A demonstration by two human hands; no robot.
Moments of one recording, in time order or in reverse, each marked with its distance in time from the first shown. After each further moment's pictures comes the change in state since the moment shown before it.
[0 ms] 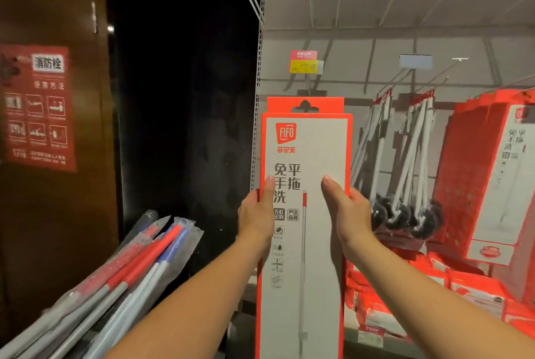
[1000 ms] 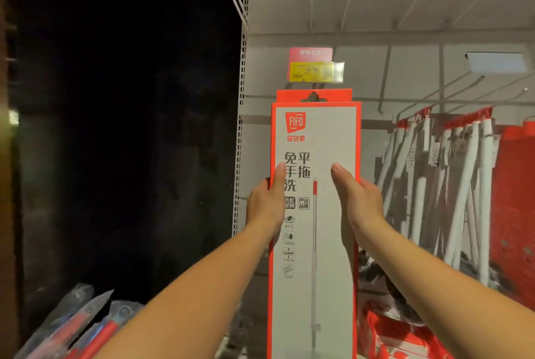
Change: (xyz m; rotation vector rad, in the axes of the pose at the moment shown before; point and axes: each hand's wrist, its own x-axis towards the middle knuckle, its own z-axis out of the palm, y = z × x) left_hand 0.299 -0.016 0.091 0.071 -0.100 0.132; right_hand 0.282 0.062 0.048 -0.085 0.064 -0.089
